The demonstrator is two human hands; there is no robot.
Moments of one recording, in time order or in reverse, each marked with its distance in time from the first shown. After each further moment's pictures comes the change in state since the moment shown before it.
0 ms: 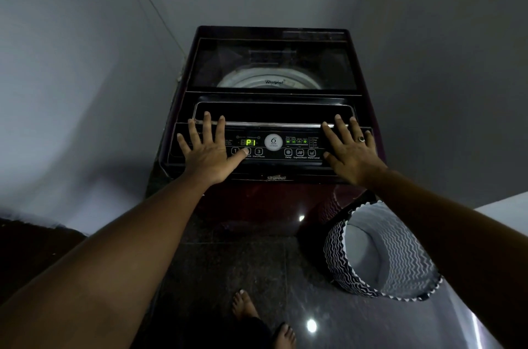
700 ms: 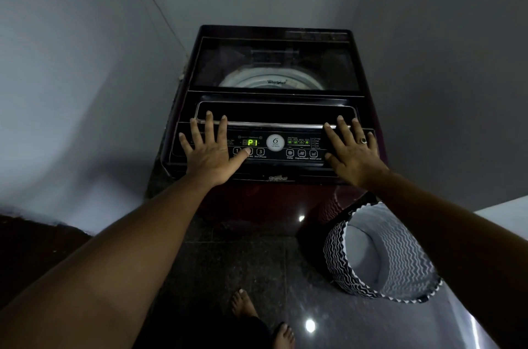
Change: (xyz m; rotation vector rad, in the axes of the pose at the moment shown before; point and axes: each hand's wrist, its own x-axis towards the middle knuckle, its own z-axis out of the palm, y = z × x) left_hand -0.001 0.000 0.003 0.021 0.055 0.008; right_hand -0.001 -0.001 0.001 0.003 -0.003 0.004
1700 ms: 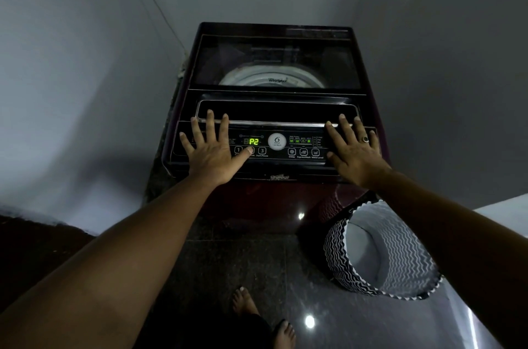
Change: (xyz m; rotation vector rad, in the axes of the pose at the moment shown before) left_hand 0.000 0.001 0.002 -0.020 0.034 -0.007; right_hand 0.000 -0.001 0.001 -0.011 0.013 0.003
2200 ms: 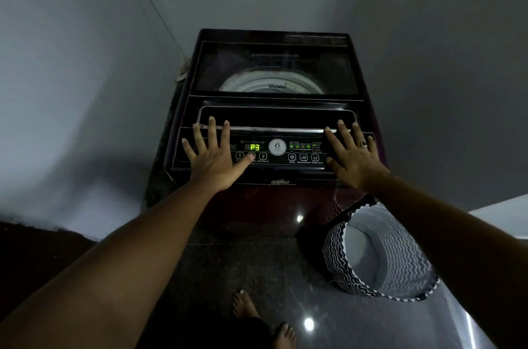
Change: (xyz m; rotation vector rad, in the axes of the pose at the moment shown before) left_hand 0.000 -0.002 -0.003 0.002 -0.050 0.023; right_hand 0.001 -0.002 -0.004 -0.020 -0.023 0.014
